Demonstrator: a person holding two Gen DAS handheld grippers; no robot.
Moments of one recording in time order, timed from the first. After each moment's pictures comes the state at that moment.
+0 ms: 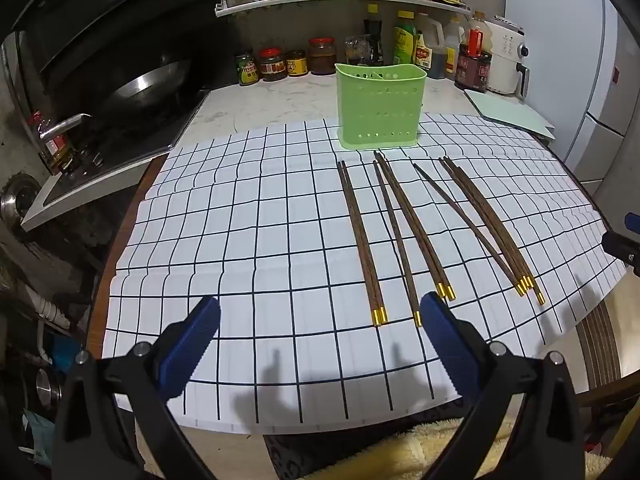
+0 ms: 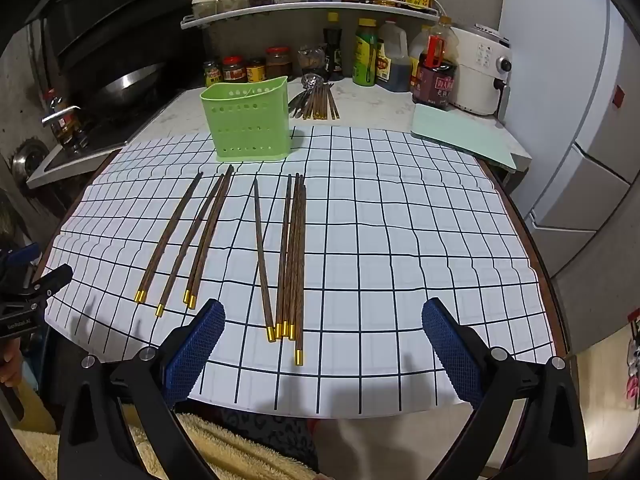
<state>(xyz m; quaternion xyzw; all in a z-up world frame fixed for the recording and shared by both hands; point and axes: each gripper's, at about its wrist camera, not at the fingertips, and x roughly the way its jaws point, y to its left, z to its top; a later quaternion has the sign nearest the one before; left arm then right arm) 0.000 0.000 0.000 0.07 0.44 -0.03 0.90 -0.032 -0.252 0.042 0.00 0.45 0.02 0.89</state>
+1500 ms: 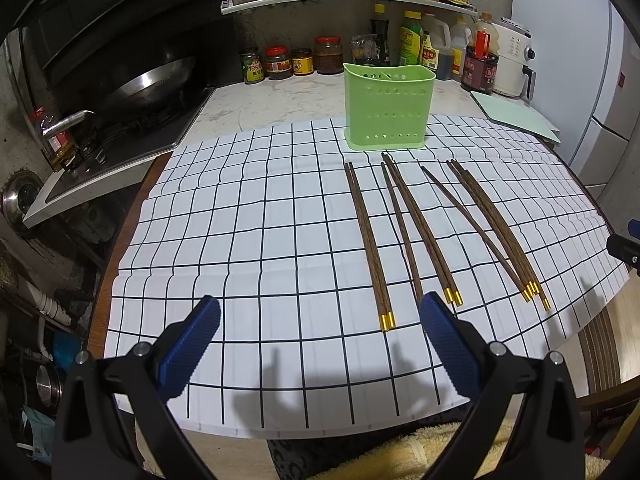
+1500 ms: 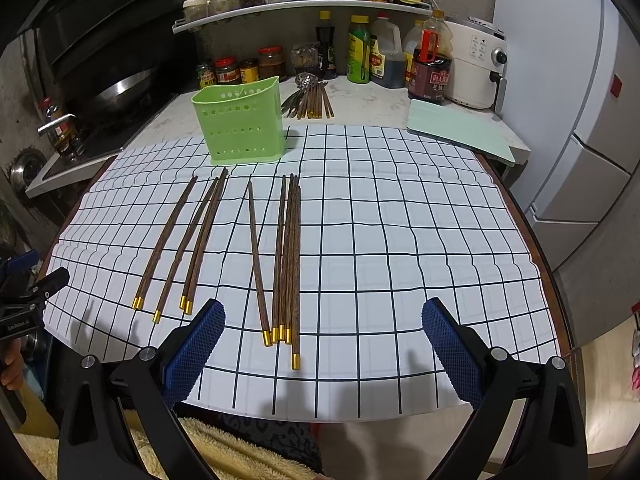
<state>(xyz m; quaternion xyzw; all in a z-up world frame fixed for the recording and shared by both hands) 0.006 0.009 -0.001 0.06 0.44 -0.03 0.90 -0.026 -0.262 0.037 0.01 0.45 0.02 0.89</state>
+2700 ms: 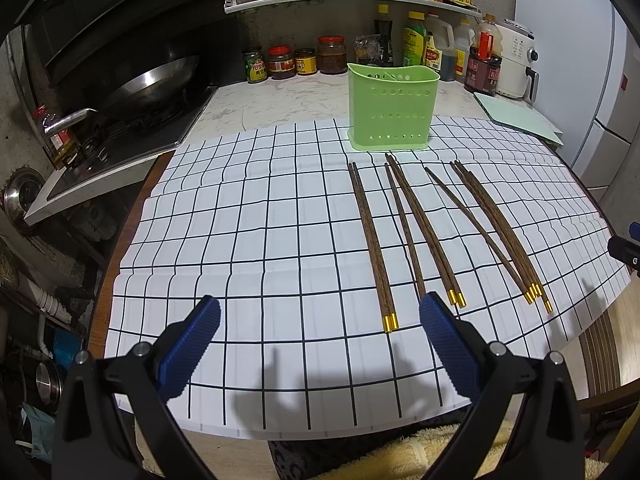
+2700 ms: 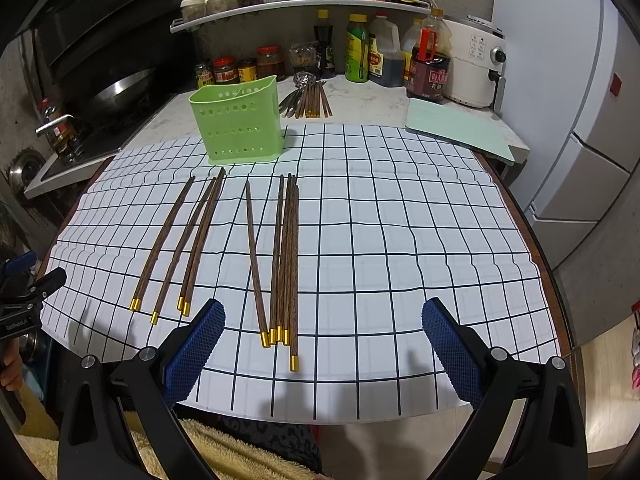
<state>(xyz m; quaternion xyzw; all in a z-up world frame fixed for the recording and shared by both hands) 0.005 0.014 -0.001 0.06 0.44 -0.03 0.90 -0.024 -0.261 0.039 0.01 0.46 0.01 0.89</state>
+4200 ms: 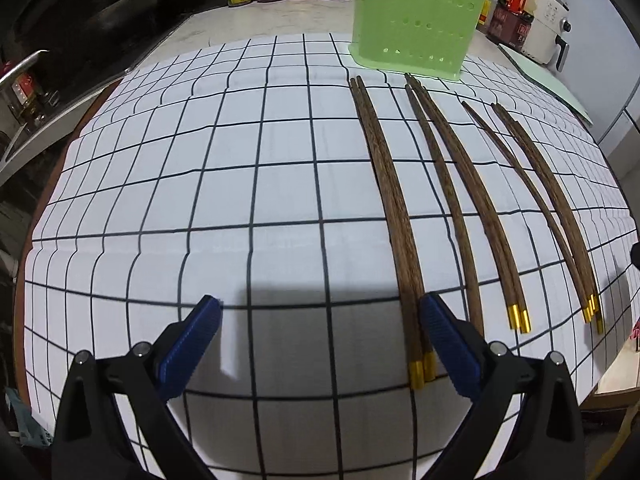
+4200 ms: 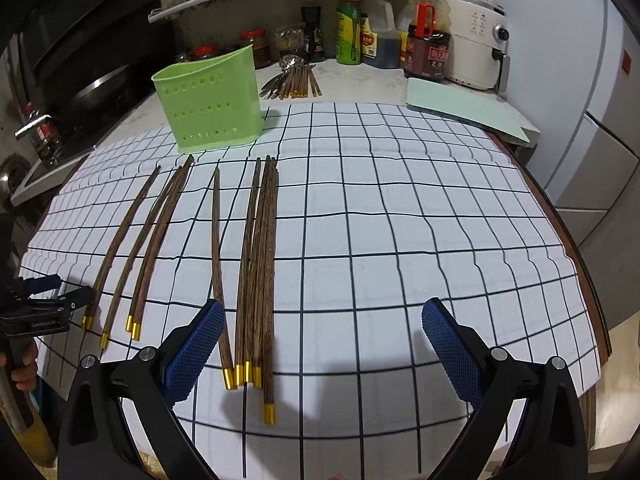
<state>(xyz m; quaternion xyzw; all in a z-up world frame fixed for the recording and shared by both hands) 0.082 0.004 -0.102 0.03 0.53 -0.04 0.84 0.024 -0.266 -0.032 0.02 0.46 0.01 0.89</state>
